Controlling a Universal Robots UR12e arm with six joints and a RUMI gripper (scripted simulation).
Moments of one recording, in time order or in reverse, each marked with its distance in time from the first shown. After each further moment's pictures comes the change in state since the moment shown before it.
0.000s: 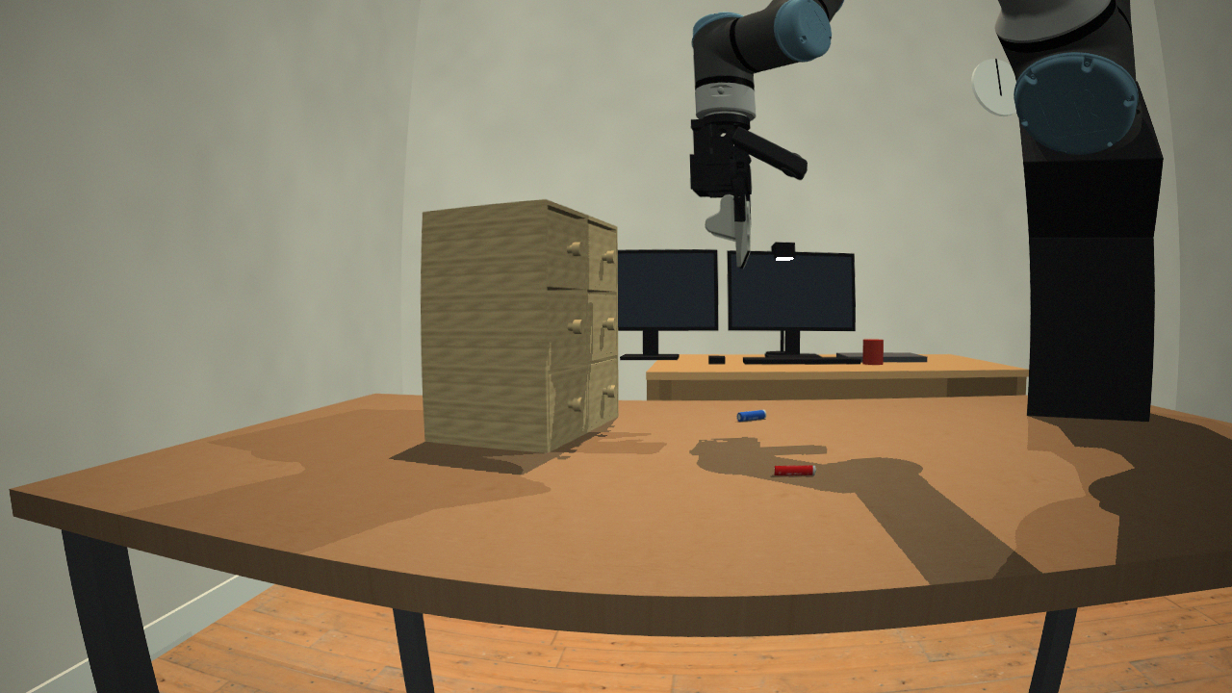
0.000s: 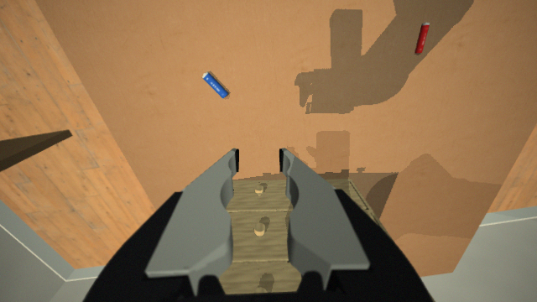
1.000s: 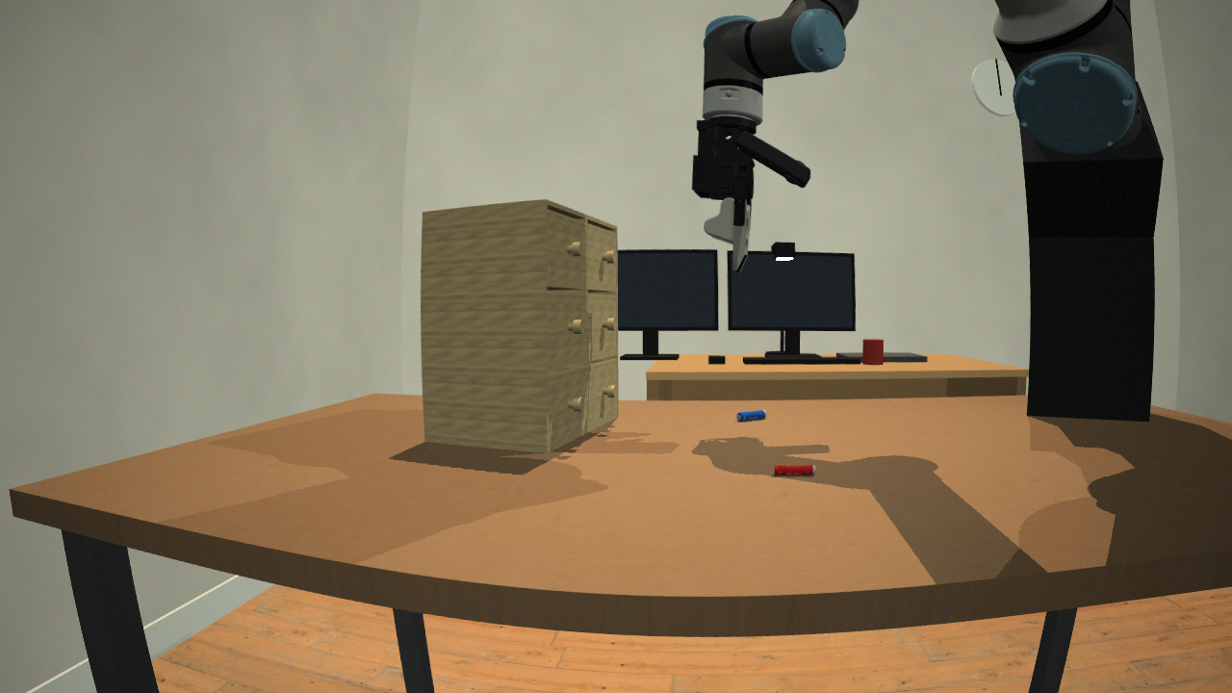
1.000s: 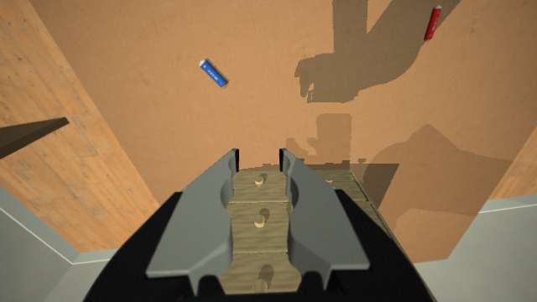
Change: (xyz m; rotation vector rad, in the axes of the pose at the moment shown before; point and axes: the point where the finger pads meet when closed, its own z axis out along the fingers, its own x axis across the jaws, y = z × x) arm 0.000 0.005 0.006 -0.067 0.001 0.000
